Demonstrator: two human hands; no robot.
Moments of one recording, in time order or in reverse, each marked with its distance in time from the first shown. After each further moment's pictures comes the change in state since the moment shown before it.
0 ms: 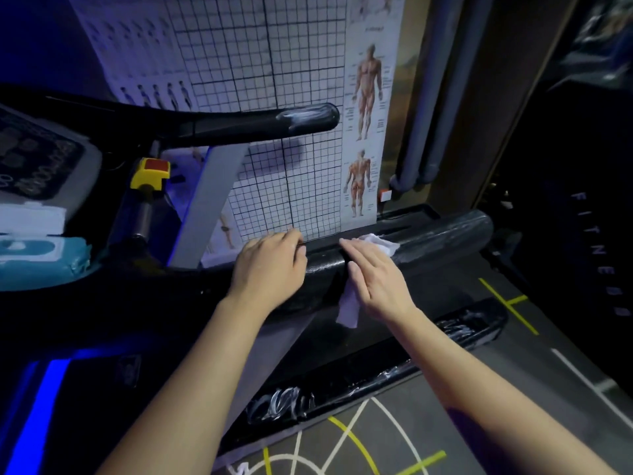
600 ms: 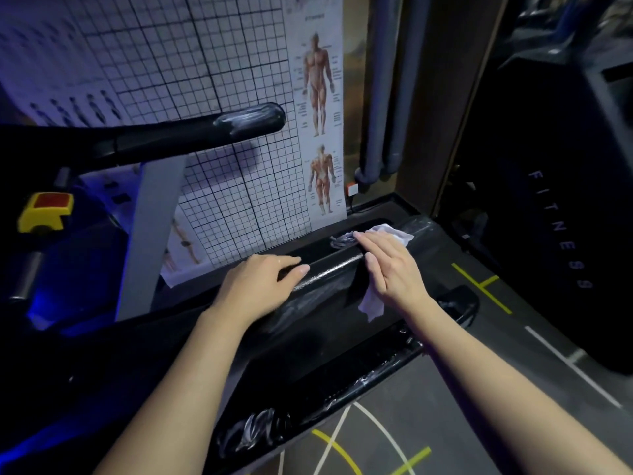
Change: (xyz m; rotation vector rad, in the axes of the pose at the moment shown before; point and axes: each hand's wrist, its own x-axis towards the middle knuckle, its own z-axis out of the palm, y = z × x) left_hand 0.087 0.077 0.054 -0.177 -0.354 0.014; right_hand -0.014 0.166 -0.047 -0.102 0.117 0.044
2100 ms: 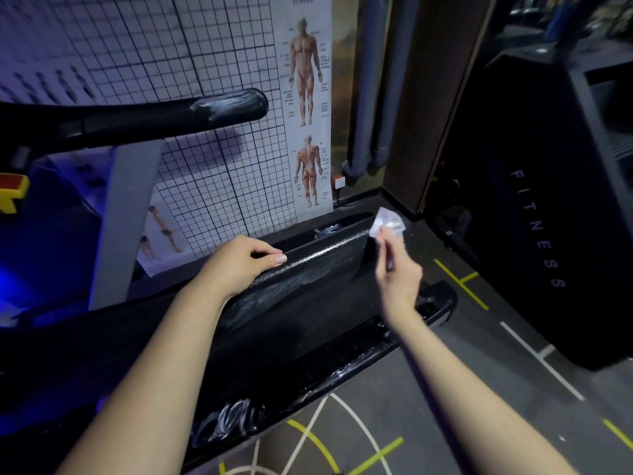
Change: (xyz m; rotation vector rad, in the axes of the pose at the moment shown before) left_hand 0.043 0.003 0.030 -0.404 -0.012 -0.084; right_hand -0.031 0.003 -0.021 0.184 0.266 0.835
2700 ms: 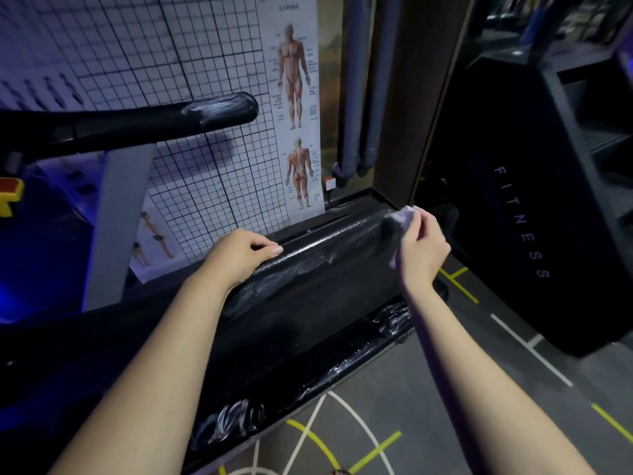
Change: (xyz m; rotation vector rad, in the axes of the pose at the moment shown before) left_hand -0.006 0.005 0.001 0.049 0.036 -0.002; right_hand 0.029 -0.024 -0.041 0.006 0.237 0.153
